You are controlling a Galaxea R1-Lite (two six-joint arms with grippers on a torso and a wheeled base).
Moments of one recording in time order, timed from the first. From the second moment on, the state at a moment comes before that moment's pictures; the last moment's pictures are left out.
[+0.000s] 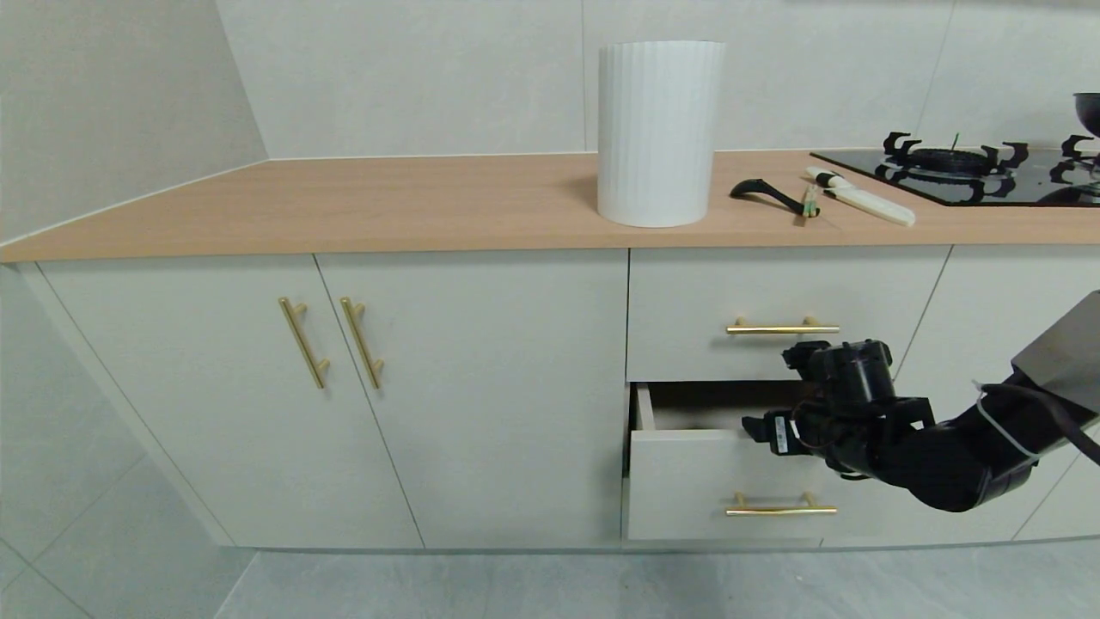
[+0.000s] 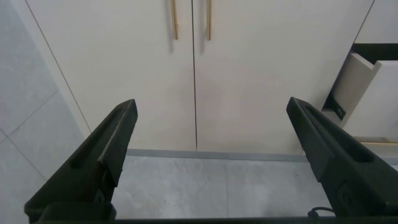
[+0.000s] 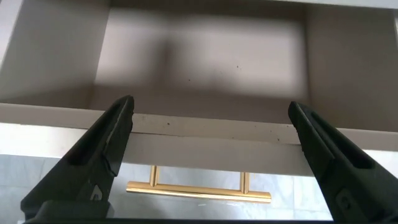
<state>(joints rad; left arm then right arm) 0.00 0.00 0.00 -0.01 0.04 0.00 0.31 2.09 -0.84 -0.62 -0.23 0.12</state>
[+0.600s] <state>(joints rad) 0.00 0.00 0.00 -0.01 0.04 0.00 0.33 1.99 -0.84 -0.38 -0.22 0.12</state>
